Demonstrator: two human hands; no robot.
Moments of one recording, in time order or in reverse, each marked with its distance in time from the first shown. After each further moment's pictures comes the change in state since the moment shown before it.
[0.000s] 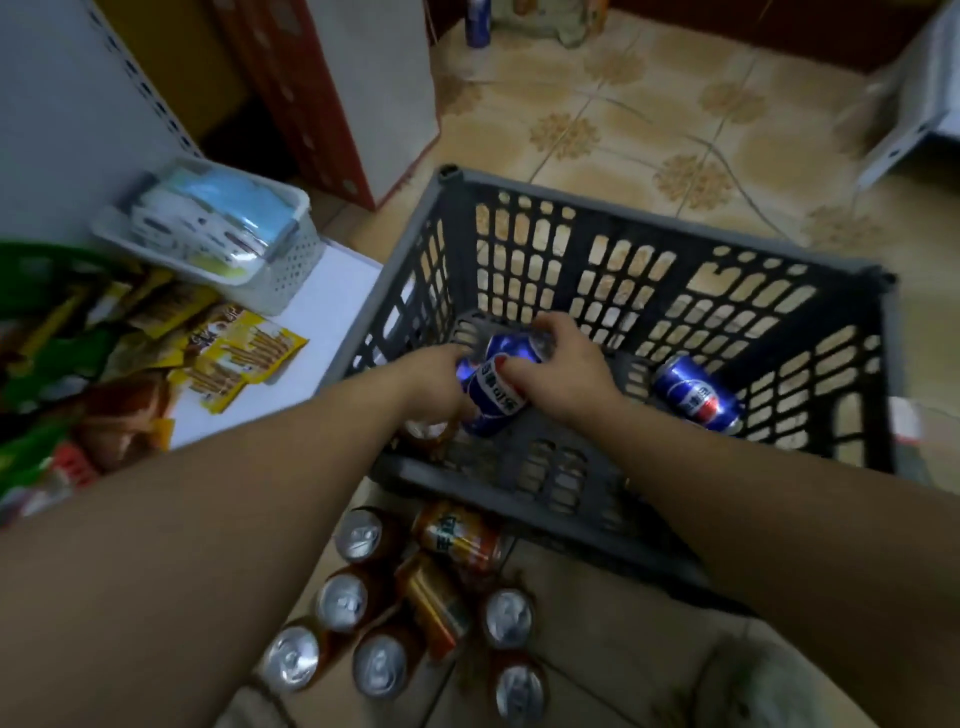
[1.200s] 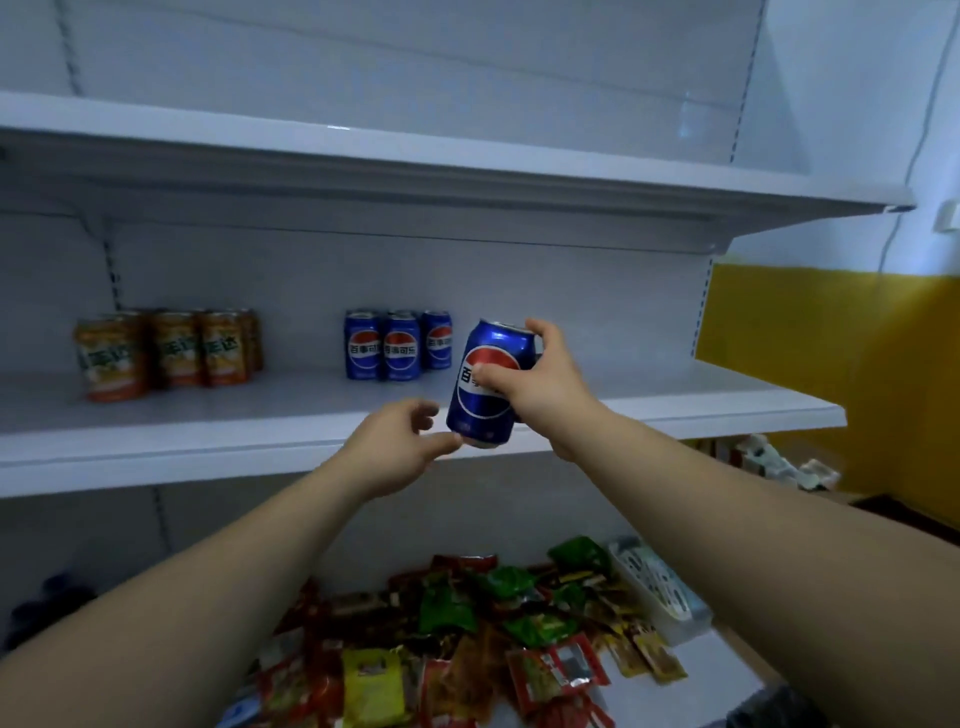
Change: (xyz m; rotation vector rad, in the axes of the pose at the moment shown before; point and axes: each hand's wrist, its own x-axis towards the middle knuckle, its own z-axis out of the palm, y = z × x) left_hand -0.750 -0.156 -0.122 -0.451 1.282 -0.131; right_hand -0.549 -0.523 0.082 0.366 -0.554 -0.904
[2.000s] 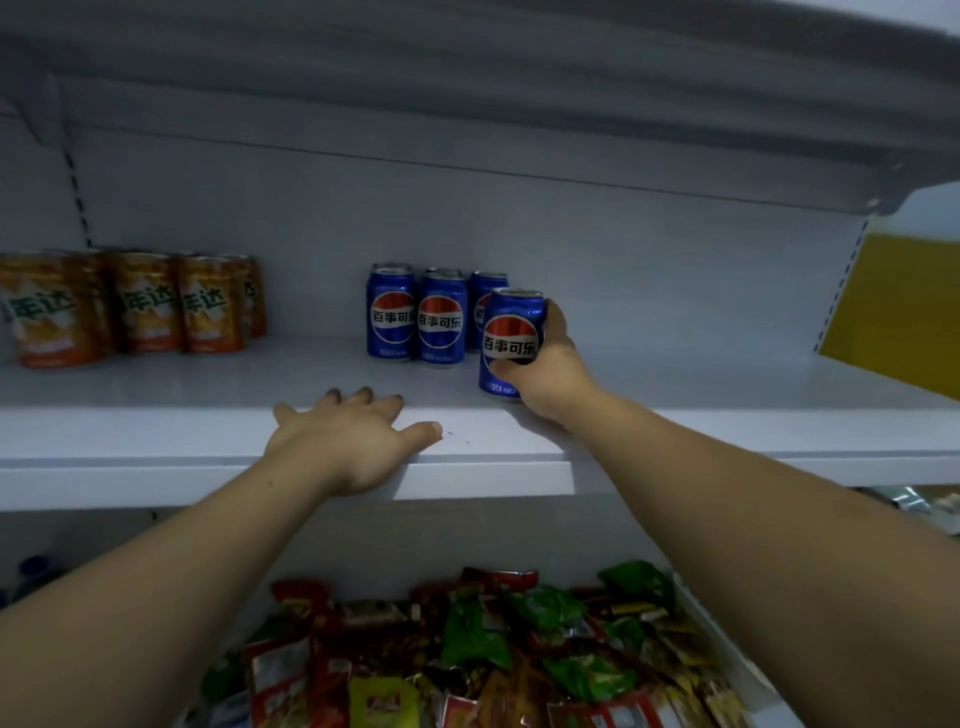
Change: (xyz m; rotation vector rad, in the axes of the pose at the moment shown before) left_hand 0.121 -0.097 -0.021 0.825 -0.048 -0.206; right_hand 0.184 0.115 0.074 -0.270 -0.086 -0.061
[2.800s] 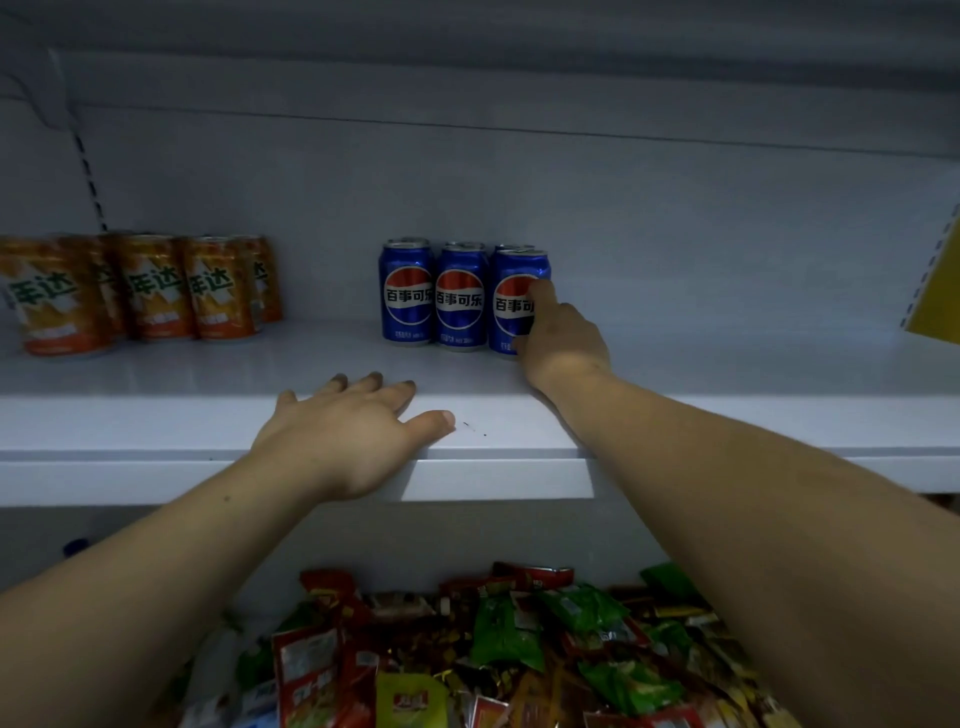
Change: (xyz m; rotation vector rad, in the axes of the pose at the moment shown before) left_hand 0.001 0.001 0.005 0.036 0.010 -0.005; right_hand 0.043 0.012 0.025 -0.633 0.019 -0.049
